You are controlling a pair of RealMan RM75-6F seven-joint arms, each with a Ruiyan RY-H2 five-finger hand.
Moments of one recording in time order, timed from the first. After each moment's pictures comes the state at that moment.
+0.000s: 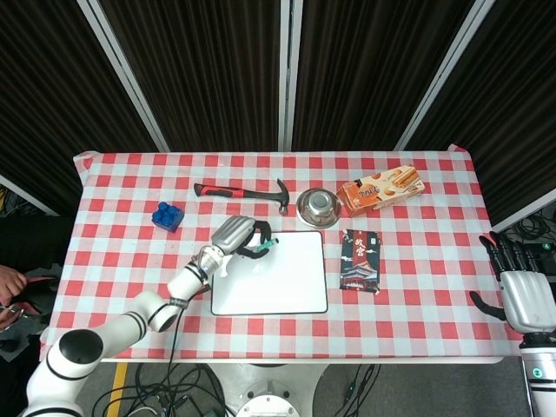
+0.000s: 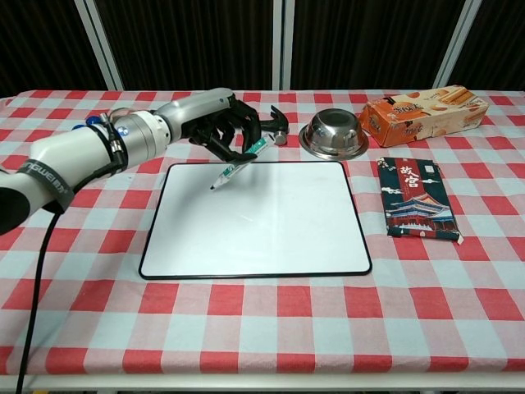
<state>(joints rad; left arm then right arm) -0.98 -1.95 -0.16 -0.69 1.51 0.82 -0.72 0.14 -1.00 0.09 -1.69 -1.43 1.38 -0.04</state>
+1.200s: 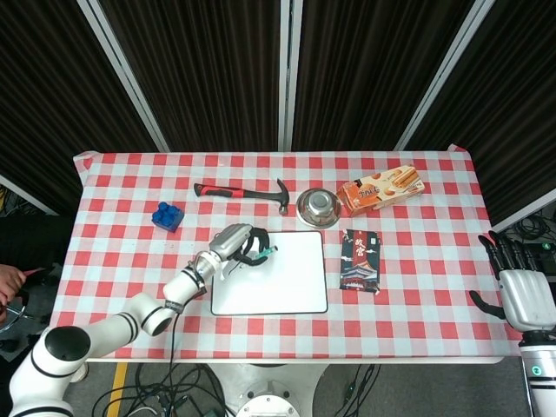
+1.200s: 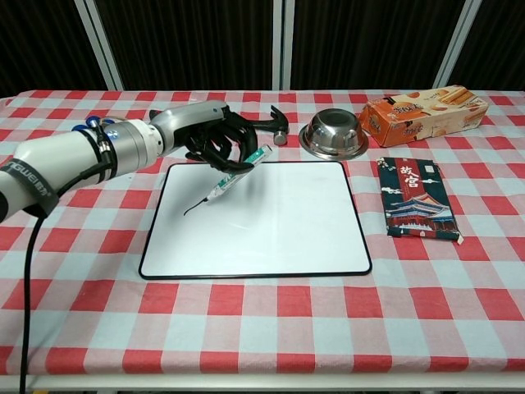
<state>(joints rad) -0.97 -1.88 -0.13 -0.83 1.45 0.77 -0.79 0.15 -1.00 0.09 -1.69 -1.42 1.36 -0.04</state>
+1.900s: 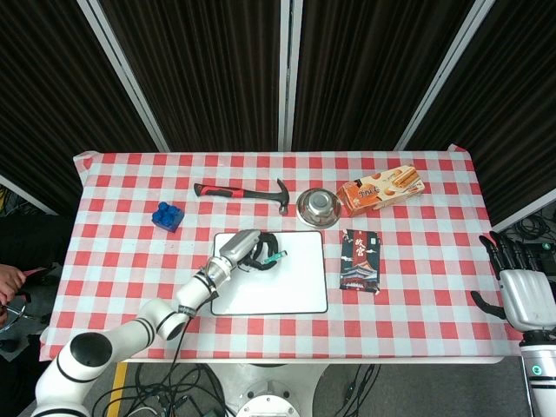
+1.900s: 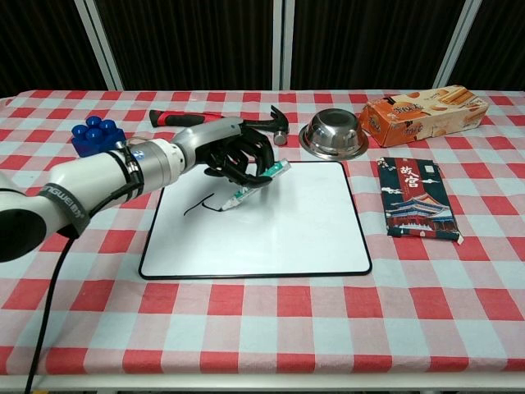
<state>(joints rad) -0.99 -2.00 -0.14 -0.72 1.46 0.77 -0.84 0.15 -1.00 0.09 -1.70 -1.41 1.36 -0.05</state>
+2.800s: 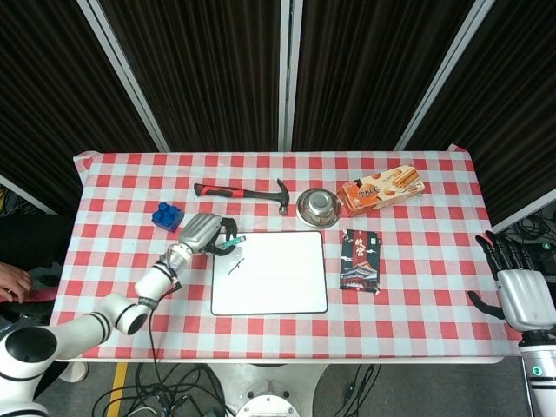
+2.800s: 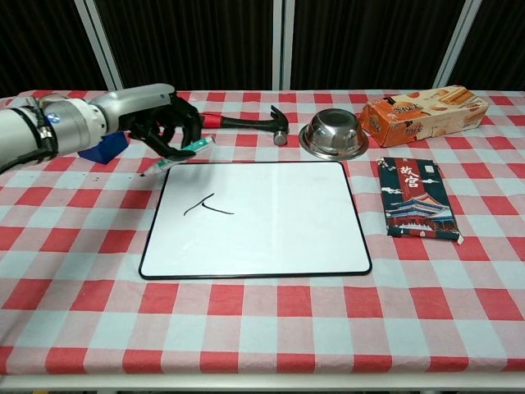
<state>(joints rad) -0.88 -1.70 -0.12 -0.98 1.35 0.78 -0.43 0.16 -1.00 0.08 -1.67 -1.45 1.36 -0.01</state>
